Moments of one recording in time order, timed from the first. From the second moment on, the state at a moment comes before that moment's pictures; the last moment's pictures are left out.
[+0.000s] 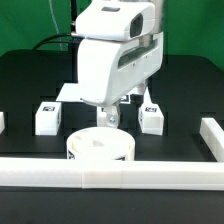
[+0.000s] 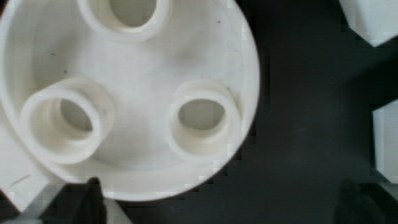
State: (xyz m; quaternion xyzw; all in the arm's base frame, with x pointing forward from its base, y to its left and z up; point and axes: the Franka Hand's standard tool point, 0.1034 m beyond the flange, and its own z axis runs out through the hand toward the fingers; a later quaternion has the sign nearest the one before) arm 0.592 -0.004 0.064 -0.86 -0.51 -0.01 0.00
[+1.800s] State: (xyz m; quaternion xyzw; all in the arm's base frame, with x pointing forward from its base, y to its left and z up) arm 0.587 -0.010 0.012 -0.86 -0.52 0.00 0.02
